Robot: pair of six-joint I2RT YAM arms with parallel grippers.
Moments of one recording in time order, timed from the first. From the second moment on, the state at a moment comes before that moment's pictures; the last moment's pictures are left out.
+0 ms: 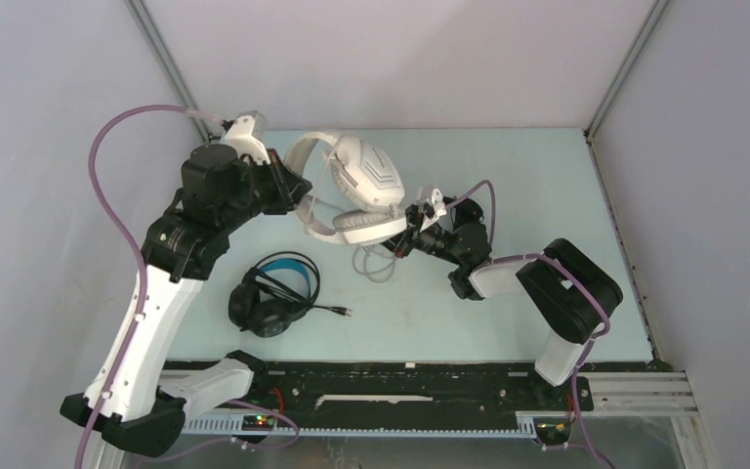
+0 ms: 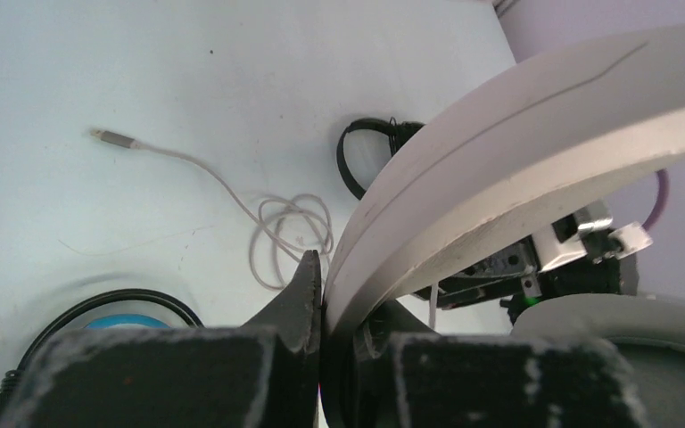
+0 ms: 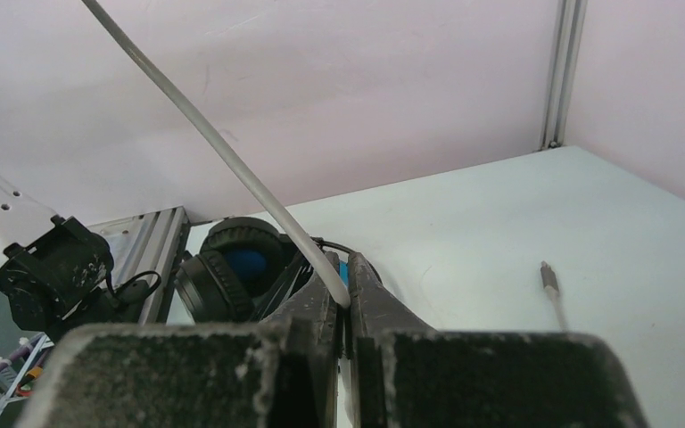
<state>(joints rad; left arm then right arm) -0.40 1.05 1.47 -0.78 0.10 -0.40 0.69 1.75 0.68 1.47 -0.60 0.37</state>
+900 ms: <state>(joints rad) -0.35 0.97 1.44 -0.72 -0.11 -0.52 0.68 1.77 0.65 1.50 -0.59 0.41</state>
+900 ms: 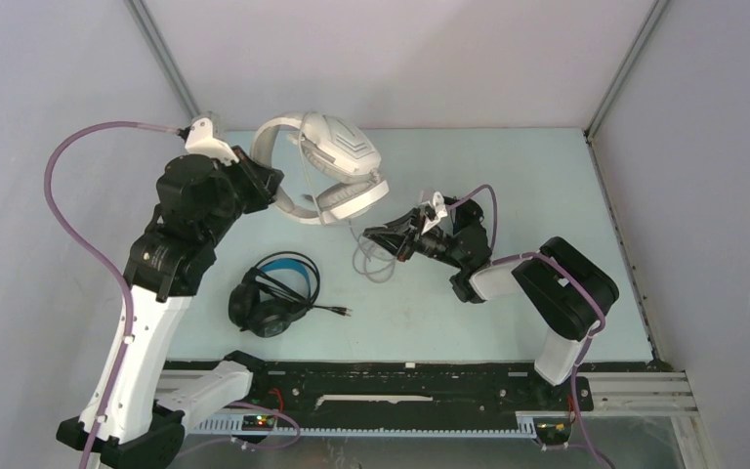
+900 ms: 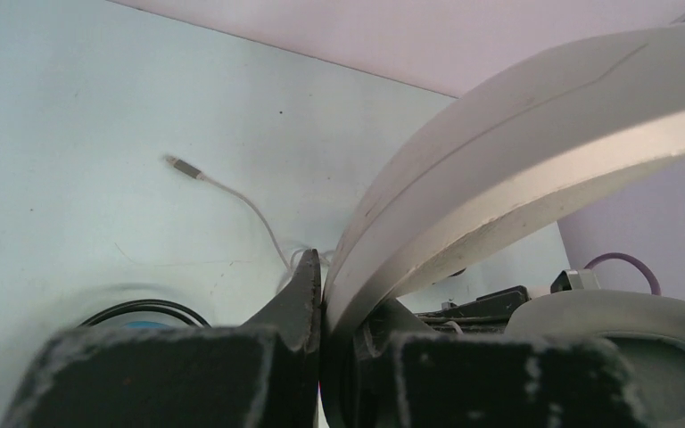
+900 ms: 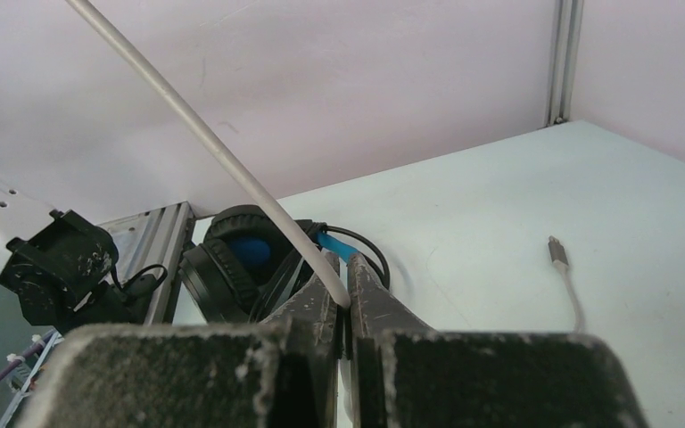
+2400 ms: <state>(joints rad) -0.36 1.05 1.36 -0.74 0.47 0.22 0.60 1.44 0.64 0.92 -0.83 0.45</state>
